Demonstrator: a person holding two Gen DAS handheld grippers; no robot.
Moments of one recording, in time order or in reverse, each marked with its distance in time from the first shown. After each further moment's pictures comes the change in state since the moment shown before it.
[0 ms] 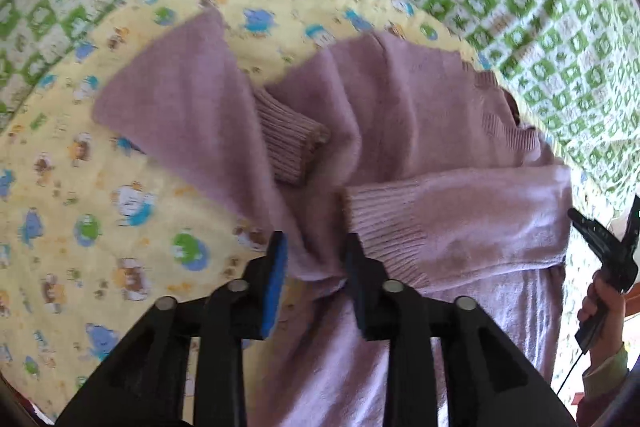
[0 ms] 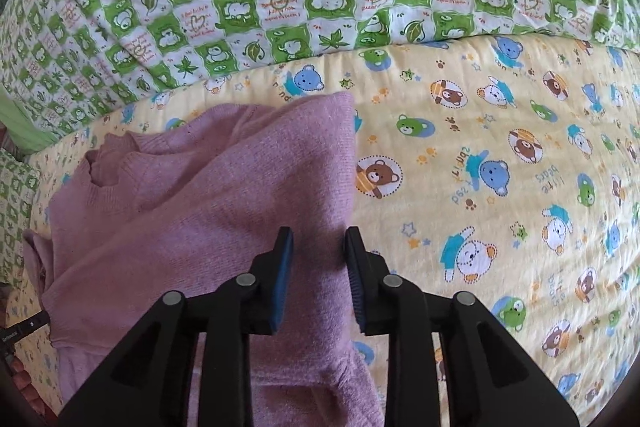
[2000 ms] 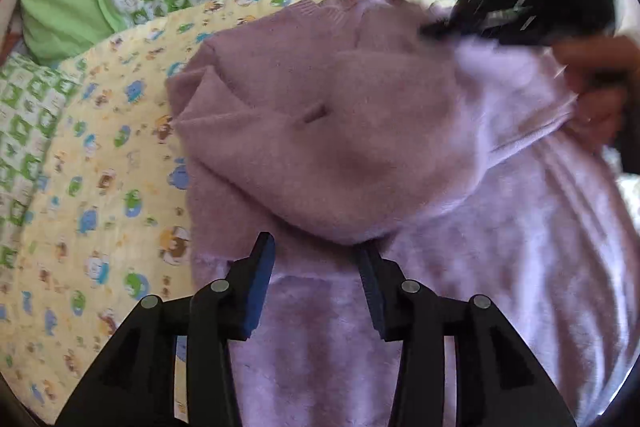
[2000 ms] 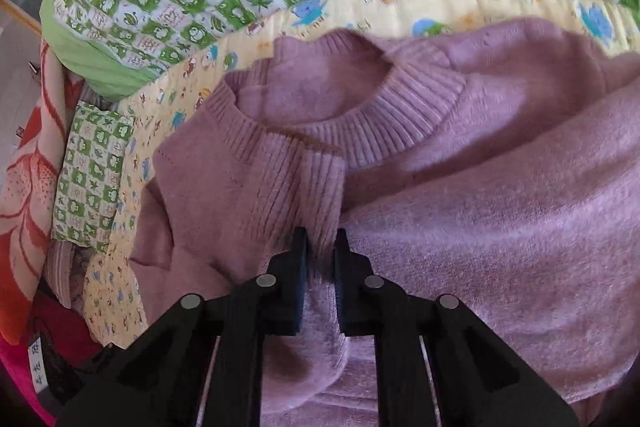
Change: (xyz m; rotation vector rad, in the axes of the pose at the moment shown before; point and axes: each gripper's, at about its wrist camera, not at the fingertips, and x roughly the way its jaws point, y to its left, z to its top) left arm 0.030 -0.087 -0.068 0.543 -0.115 0.134; right arm 0.056 0.157 0.004 -0.080 0.220 0.428
